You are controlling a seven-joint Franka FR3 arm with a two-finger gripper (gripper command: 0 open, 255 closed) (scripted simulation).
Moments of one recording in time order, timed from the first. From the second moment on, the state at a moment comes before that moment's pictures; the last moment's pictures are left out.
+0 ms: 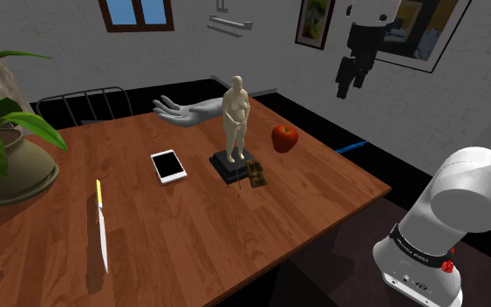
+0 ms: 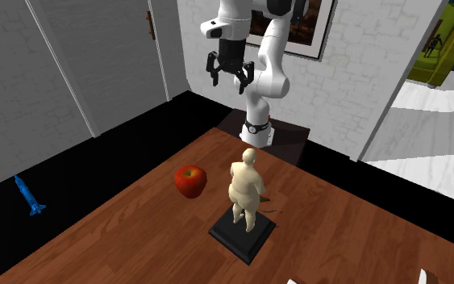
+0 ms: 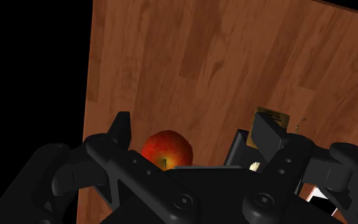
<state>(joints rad) 0.02 -0.75 0.03 -2.32 -0.07 1.56 0.01</state>
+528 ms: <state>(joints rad) 0.05 -0.60 -0.05 -2.34 -0.12 1.75 -0.17</state>
